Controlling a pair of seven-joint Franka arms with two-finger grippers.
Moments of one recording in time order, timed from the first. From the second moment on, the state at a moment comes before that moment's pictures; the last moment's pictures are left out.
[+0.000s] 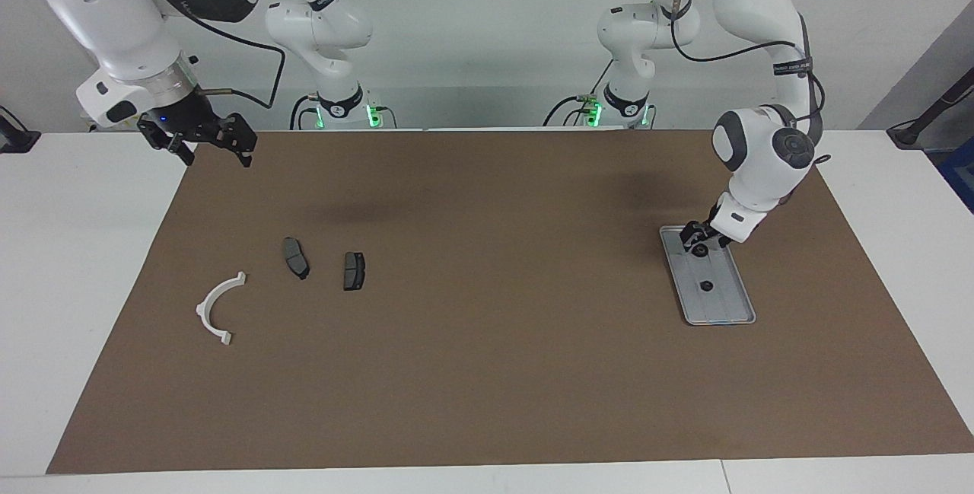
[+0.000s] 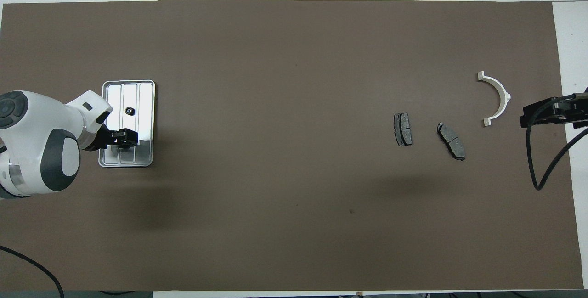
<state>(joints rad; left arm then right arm) 0.00 0.16 0.03 -2.20 -0.01 2.31 0.01 -0.06 -0.04 -0.03 -1.70 -0.03 1.58 -0.03</state>
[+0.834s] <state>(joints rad) 0.00 0.18 0.02 -2.20 -0.01 2.32 0.01 -0.06 -0.06 -0.02 -1.73 -0.03 1.58 -0.03</state>
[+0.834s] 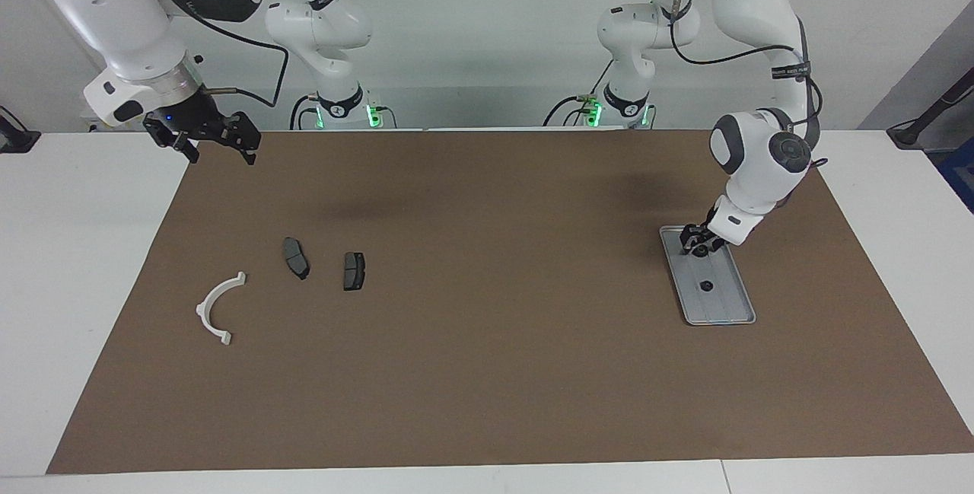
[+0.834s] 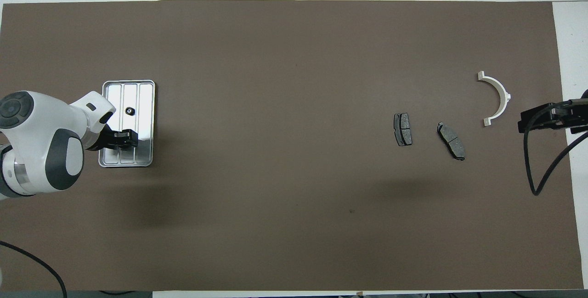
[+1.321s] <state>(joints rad) -0.01 0.17 0.02 -2.19 -0.01 2.30 -0.01 -0.06 -0.06 -0.02 -1.74 -0.03 1.58 -0.03</state>
